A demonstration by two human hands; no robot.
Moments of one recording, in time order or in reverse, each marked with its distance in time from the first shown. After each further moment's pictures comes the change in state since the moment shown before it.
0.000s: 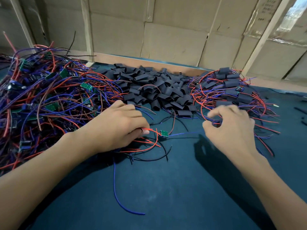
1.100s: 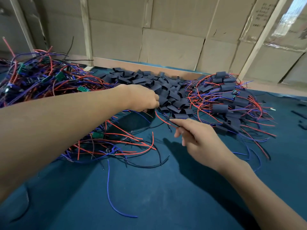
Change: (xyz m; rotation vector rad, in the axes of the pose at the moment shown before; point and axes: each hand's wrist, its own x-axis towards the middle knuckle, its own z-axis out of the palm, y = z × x) left_hand 0.133 -0.066 0.038 0.490 -0.611 0.244; right_hand -0.016 -0.019 0.008 0.374 -0.258 -0.553
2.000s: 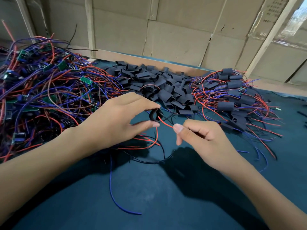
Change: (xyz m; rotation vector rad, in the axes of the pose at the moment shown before) left_hand -0.120 0.104 -0.010 -0.733 0.905 -0.372; right_hand -0.006 -0.028 -0.001 0.497 -0.040 0.103
